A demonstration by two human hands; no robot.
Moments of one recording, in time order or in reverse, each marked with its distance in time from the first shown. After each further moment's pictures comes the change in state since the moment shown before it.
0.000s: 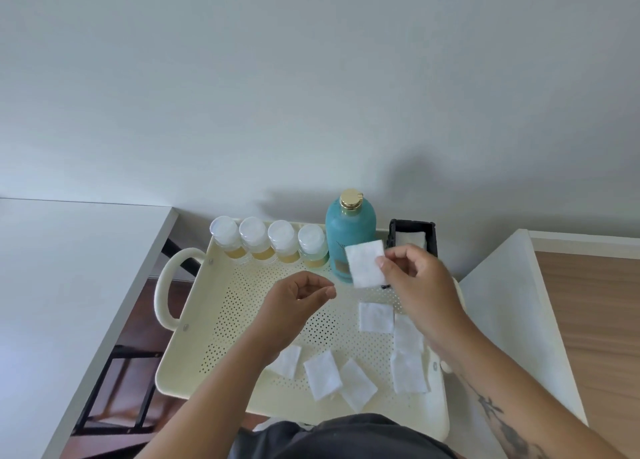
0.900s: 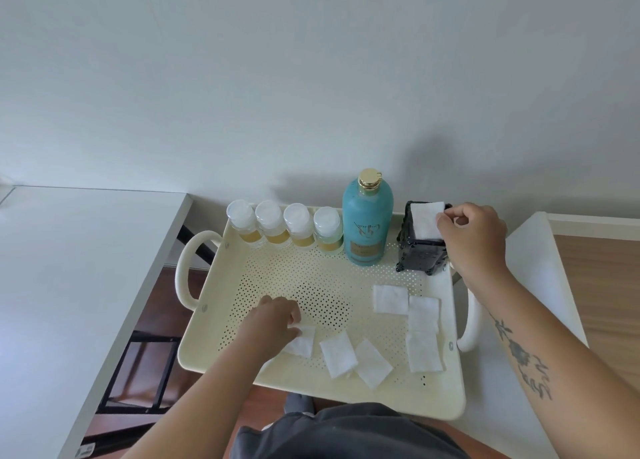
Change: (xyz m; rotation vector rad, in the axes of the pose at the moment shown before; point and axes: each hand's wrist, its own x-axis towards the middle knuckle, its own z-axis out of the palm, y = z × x) left_hand -0.014 -0.082 -0.041 1.006 -0.062 -0.031; right_hand 0.052 0.019 -0.027 -0.403 0.342 0.022
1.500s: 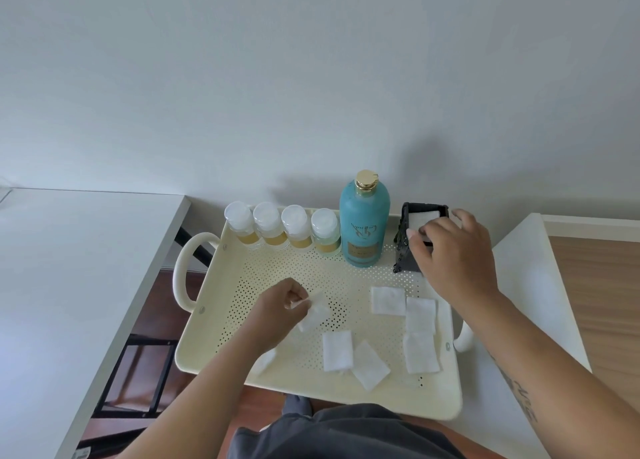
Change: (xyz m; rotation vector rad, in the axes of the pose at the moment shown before) left_hand 0.000 0.016 -0.015 -0.559 0.153 -0.037; right_hand -0.026 0.009 0.003 -0.486 -0.027 -0.523
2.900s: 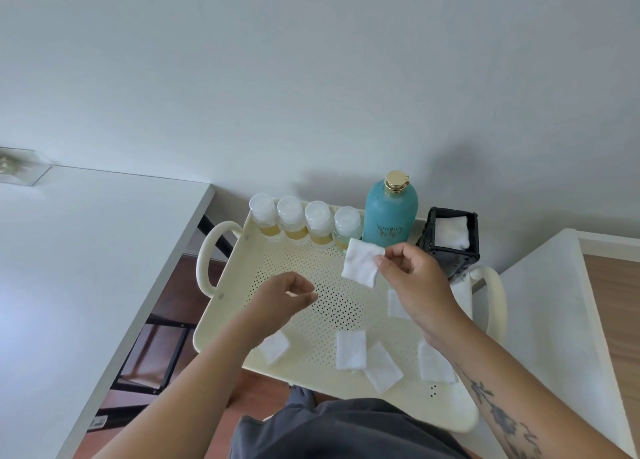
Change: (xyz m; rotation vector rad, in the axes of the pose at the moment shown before) left_hand -0.005 0.001 -0.028 -0.172 -0.029 -0.180; right_hand -0.025 -0.077 0.004 1.097 -0.393 0.406
